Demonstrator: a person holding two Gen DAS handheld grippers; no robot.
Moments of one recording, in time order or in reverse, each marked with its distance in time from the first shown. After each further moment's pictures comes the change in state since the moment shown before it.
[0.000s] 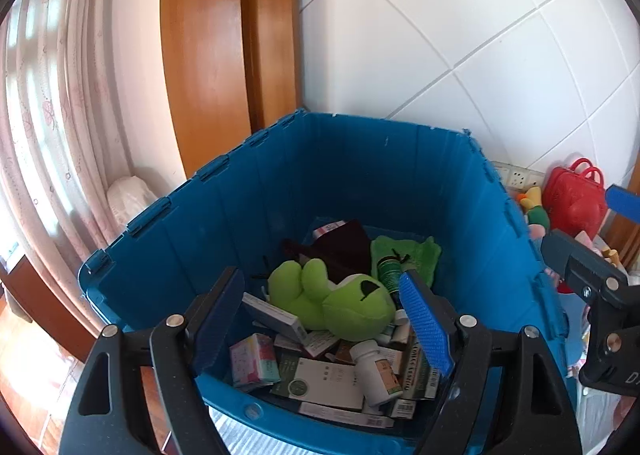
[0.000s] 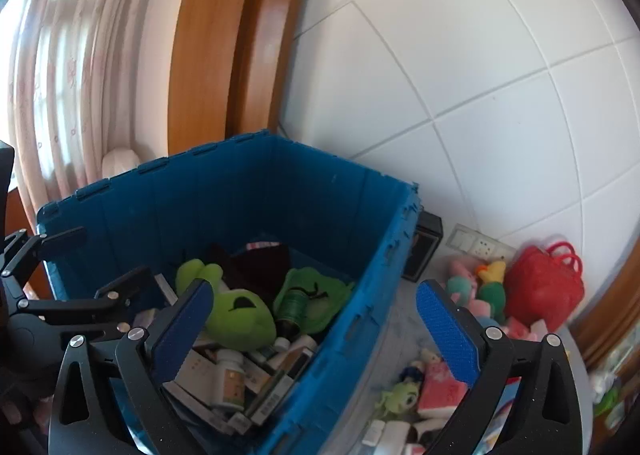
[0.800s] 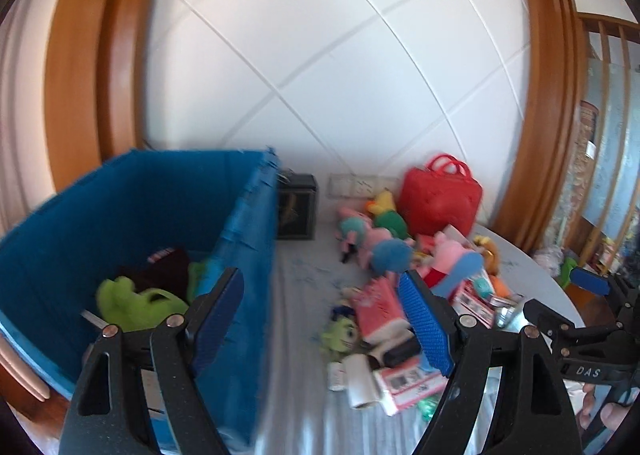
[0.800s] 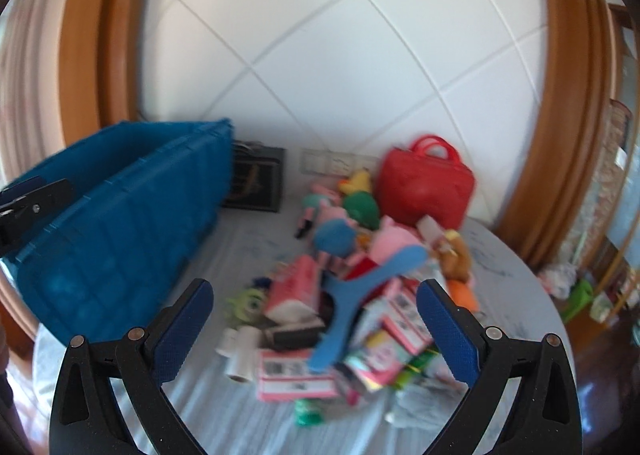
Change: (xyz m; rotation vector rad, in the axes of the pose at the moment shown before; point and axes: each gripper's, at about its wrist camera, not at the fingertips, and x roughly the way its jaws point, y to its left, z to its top) left arm -0.045 -0.210 -0.040 0.120 -0.089 -0.406; right arm -0.104 -0.227 -0.173 0.267 0.079 -0.274
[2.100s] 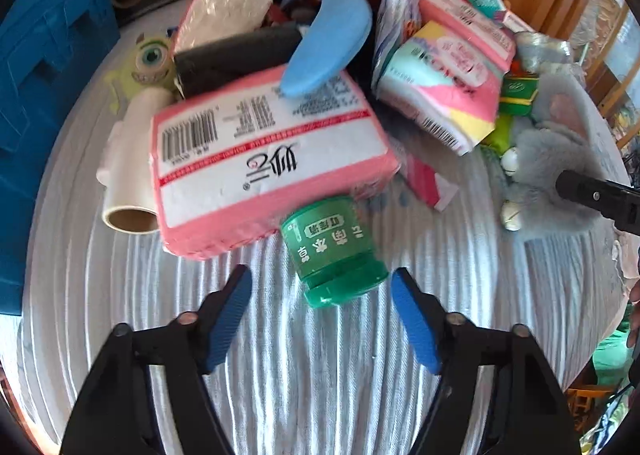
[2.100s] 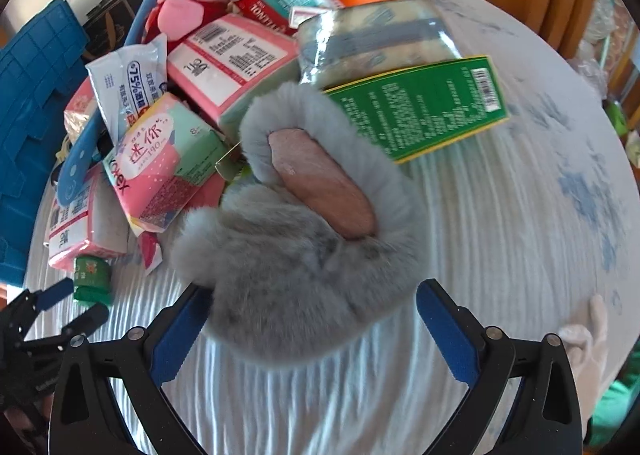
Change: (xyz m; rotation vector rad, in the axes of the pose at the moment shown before) left arm 0.205 -0.187 -0.250 0.078 0.718 0.026; right arm 0.199 -0.222 -0.218 0.251 0.607 0.101
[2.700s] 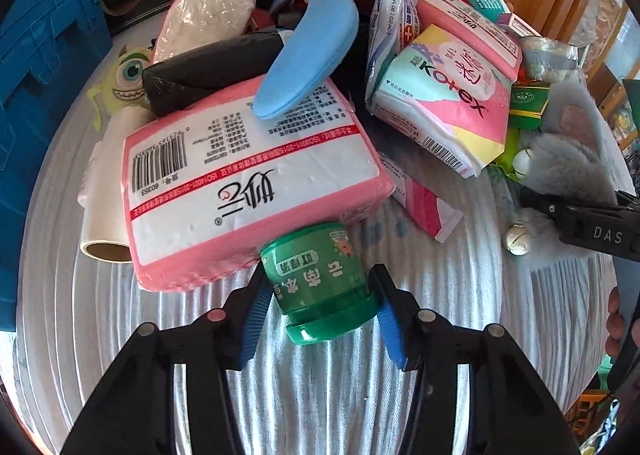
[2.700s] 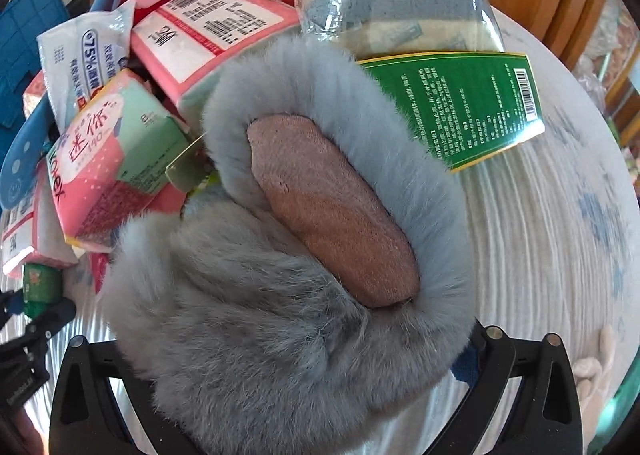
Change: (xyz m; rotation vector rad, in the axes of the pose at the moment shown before) left arm 0.002 -0.015 0.004 0.003 -0.039 0.008; right arm 0.047 0.001 0.002 -0.026 -0.003 -0.090
